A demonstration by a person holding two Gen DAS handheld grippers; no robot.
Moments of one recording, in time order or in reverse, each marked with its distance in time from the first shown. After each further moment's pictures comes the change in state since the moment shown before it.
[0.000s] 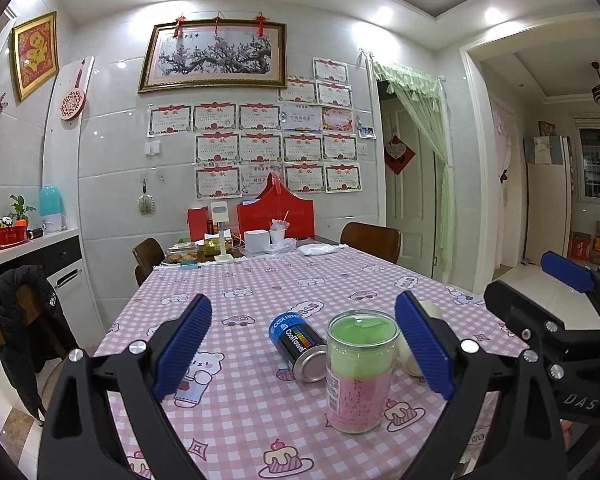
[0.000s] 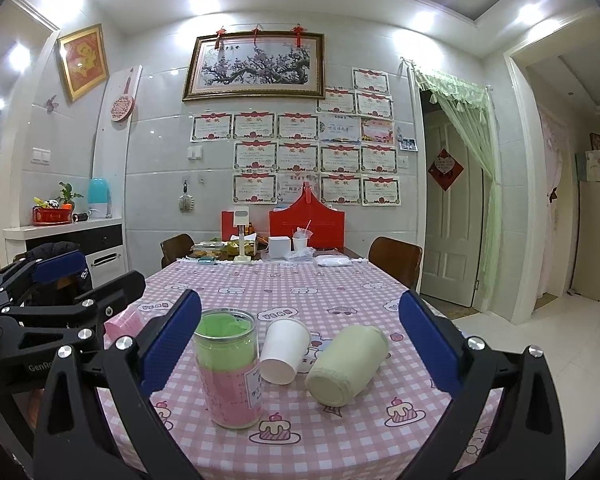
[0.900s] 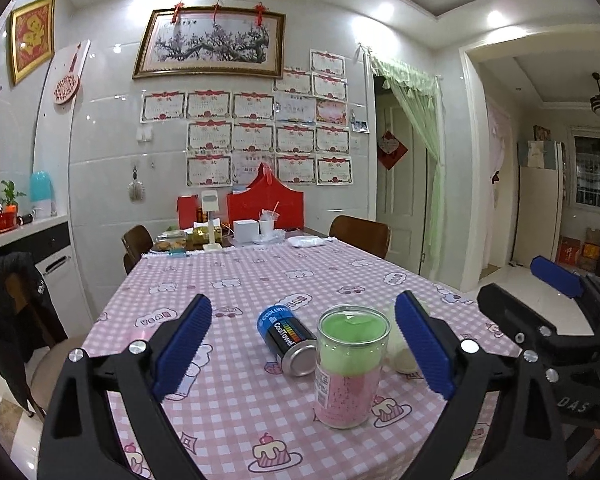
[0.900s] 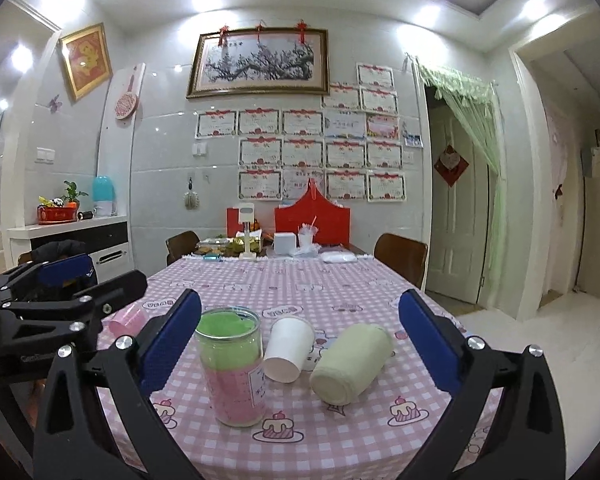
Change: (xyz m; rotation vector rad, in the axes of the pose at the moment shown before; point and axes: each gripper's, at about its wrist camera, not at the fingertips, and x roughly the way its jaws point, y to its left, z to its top) left arm 0.002 0.003 0.004 -0.033 0.031 -0.042; right arm 0.002 -0.002 0.003 -0.003 -0.002 0.023
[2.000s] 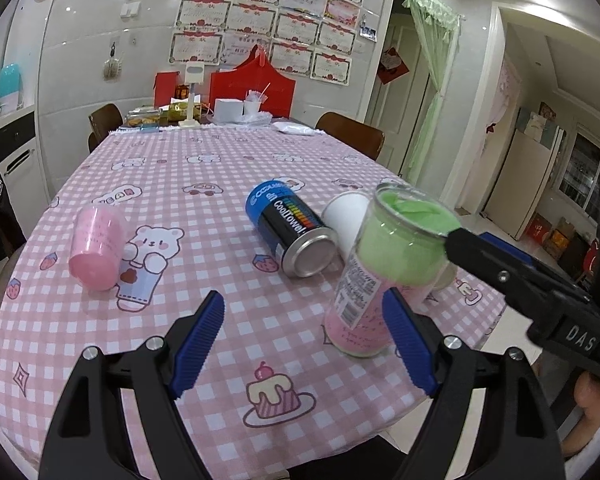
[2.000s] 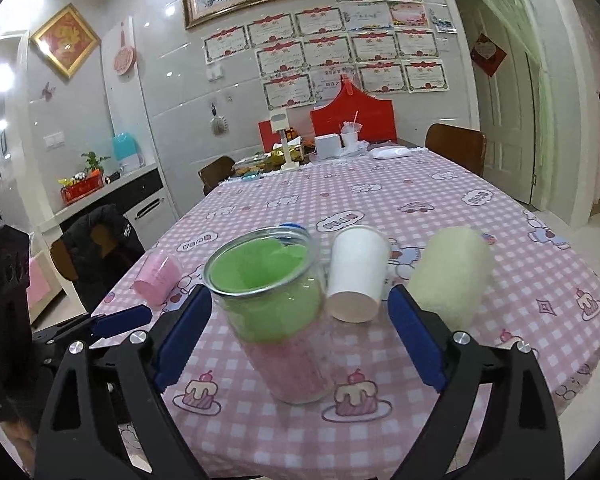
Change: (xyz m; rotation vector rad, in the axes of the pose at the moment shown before) left arm 0.087 0.050 -0.060 -0.159 0.401 -0.144; right arm 0.086 0.005 -0.020 0.185 0.363 0.176
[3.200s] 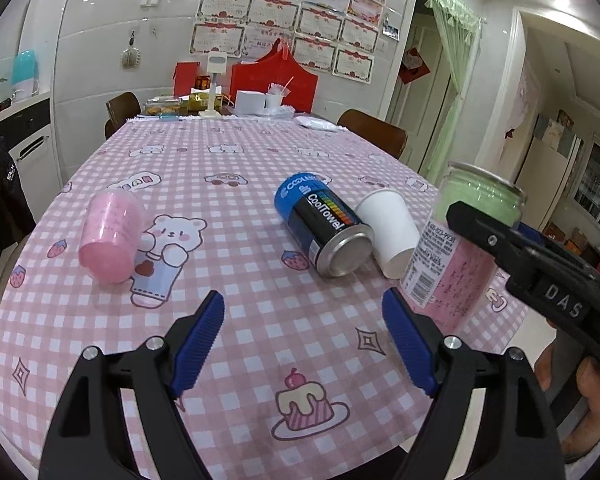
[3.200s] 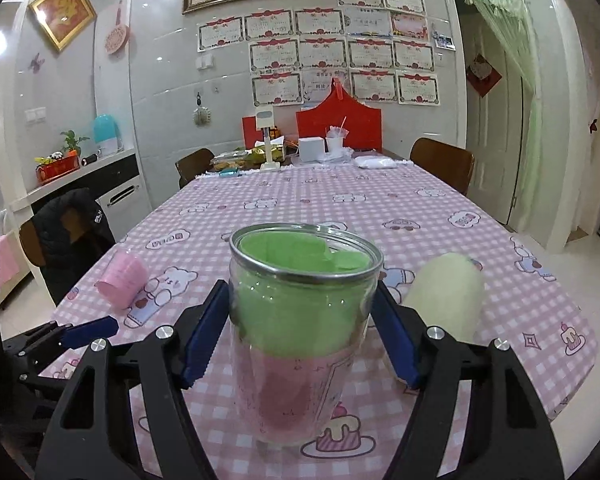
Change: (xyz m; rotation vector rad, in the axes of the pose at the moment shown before) left arm 0.020 0.022 -0.002 -0.047 0.020 0.054; right arm 0.041 0.016 0.004 -0.104 0.015 -0.116
